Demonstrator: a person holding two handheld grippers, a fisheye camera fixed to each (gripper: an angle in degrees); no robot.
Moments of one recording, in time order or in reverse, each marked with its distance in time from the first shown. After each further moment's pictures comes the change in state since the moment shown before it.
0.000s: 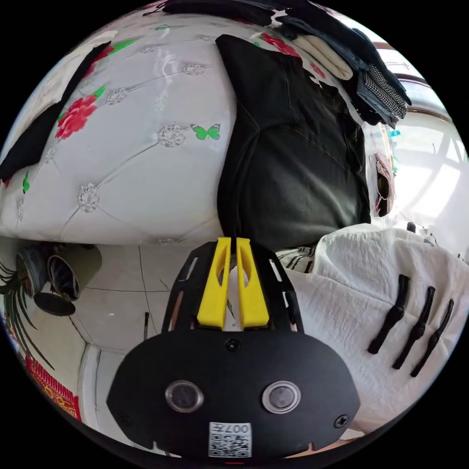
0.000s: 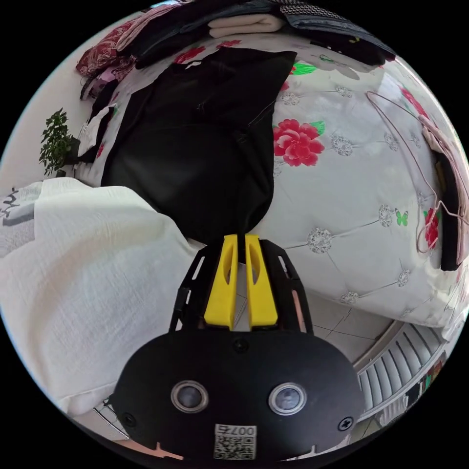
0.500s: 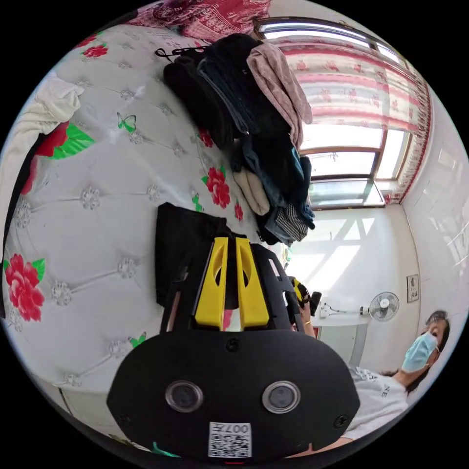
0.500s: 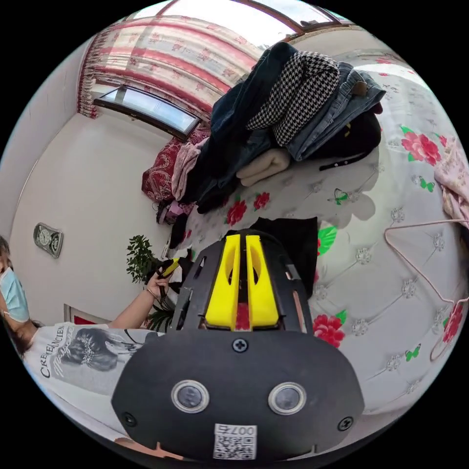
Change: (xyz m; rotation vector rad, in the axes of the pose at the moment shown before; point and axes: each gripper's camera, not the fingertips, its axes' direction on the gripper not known) left arm -0.034 -0.193 -0.205 0.517 0.635 -0.136; right arm 0.070 -0.136 -0.139 0.649 -0.469 0.138
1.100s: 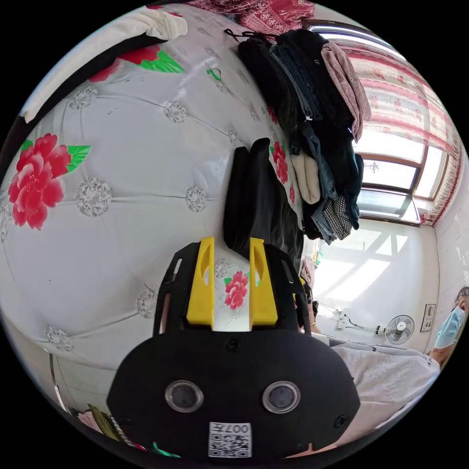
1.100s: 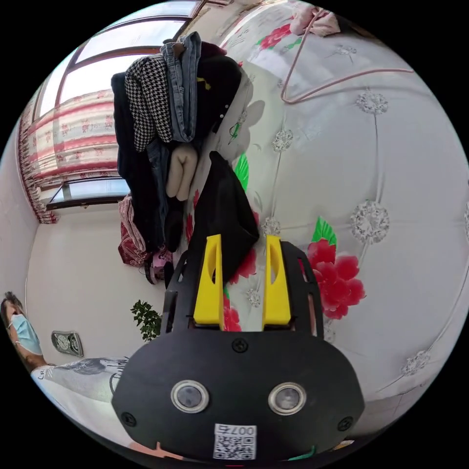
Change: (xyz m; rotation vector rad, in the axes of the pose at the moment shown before) left arm -0.046 0.058 -0.019 -0.063 -0.169 -0.147; right arm 0.130 0.089 0.051 0.110 -0.038 0.520
